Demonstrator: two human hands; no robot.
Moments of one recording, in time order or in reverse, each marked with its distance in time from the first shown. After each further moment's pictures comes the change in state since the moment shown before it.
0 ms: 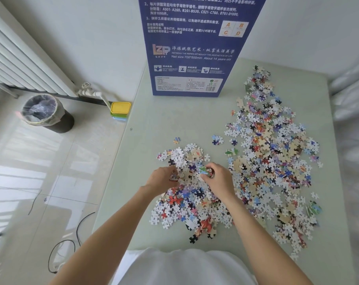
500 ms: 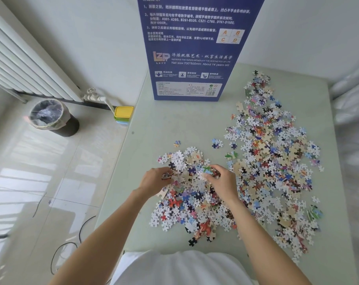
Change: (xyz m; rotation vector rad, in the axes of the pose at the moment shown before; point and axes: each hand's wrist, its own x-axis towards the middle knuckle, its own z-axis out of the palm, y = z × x) left_hand -0.013 -0.007 -0.013 -0.060 0.124 -0.029; right_hand -0.004 0.001 -0.016 0.189 0.058 0.017
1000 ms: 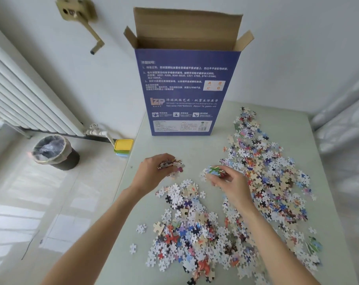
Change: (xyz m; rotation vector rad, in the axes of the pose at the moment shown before) left_hand -0.001 0.078 -0.114 -0.152 0.376 0.302; right_hand 0.011 -0.074 -0.090 0.386 0.050 -0.157
